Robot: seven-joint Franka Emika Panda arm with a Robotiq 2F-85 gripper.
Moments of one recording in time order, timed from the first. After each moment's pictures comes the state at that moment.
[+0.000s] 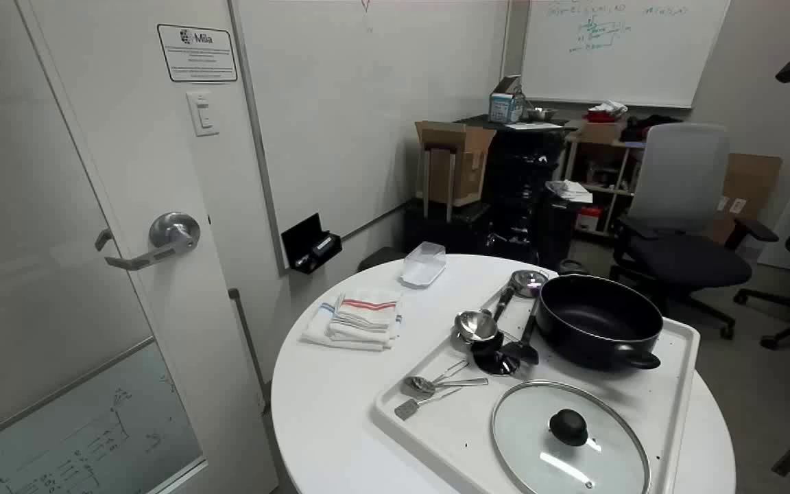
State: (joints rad) arm 0.13 -0.54 0.31 -2.44 0.13 1.91 0.42
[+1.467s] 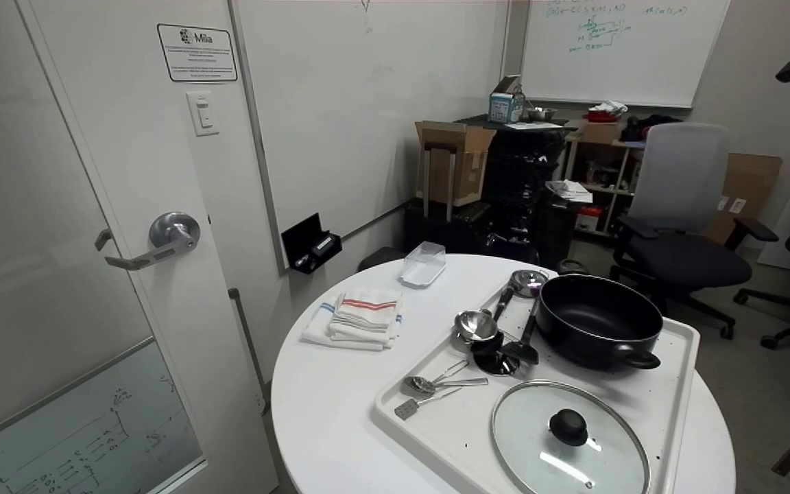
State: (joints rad) arm 0.10 -0.40 0.31 -2.44 0.07 1.98 0.44
